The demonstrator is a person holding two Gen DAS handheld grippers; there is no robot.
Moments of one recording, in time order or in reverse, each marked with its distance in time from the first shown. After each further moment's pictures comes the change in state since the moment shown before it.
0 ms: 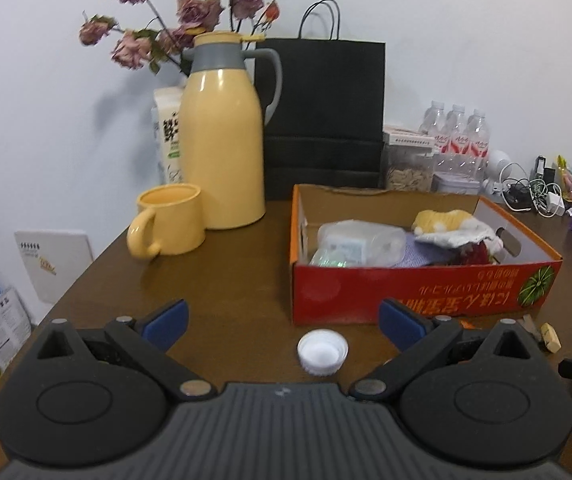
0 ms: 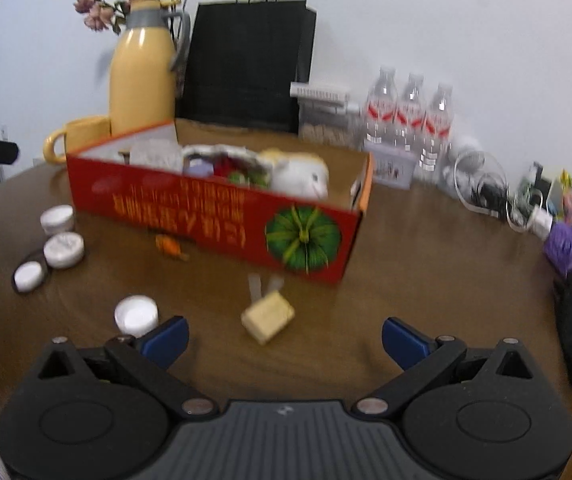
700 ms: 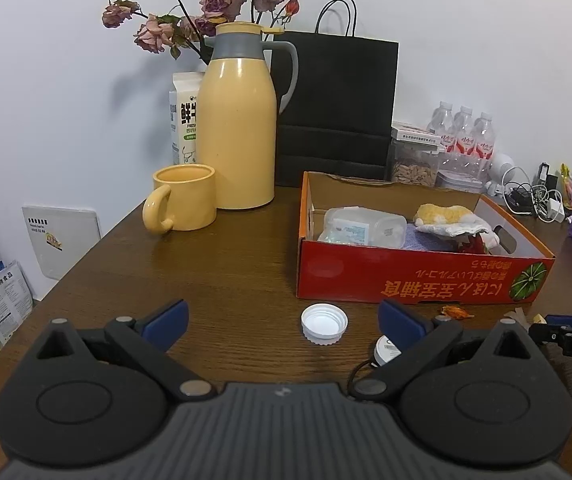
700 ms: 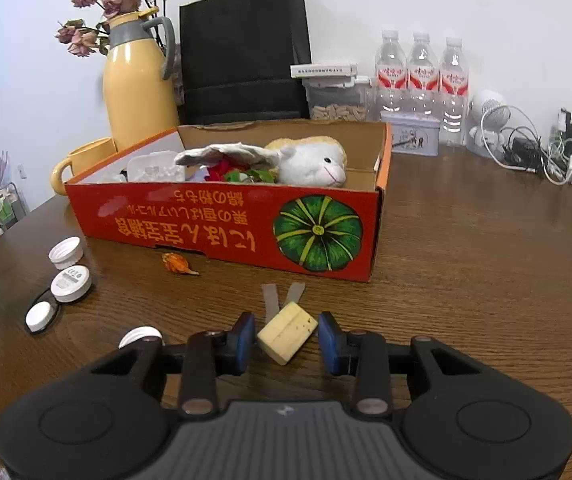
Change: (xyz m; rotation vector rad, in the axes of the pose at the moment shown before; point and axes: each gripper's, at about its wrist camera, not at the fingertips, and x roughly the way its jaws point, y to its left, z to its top) left arm -0.024 0.005 -0.011 -0.055 0.021 0.008; right arm 0.031 -0.017 0.008 0.140 0.015 0.145
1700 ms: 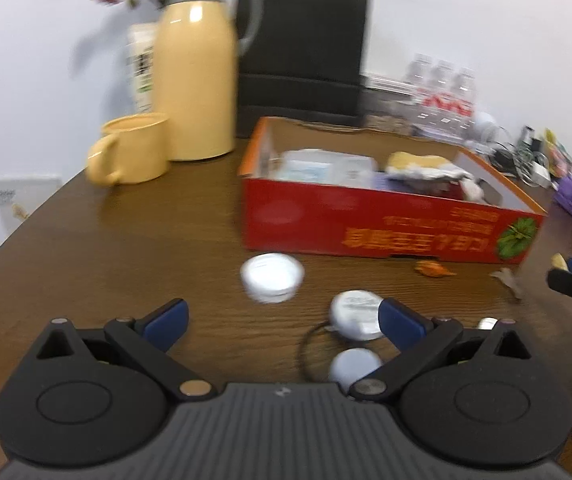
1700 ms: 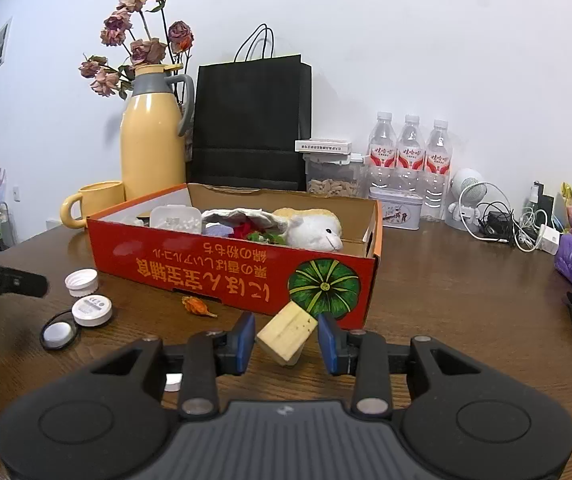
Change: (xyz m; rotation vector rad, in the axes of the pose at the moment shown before) left arm 0.045 -0.035 -0.024 0.034 0.108 -0.086; right arm -0.043 0.028 -0.012 -0.079 -0.216 -0.084
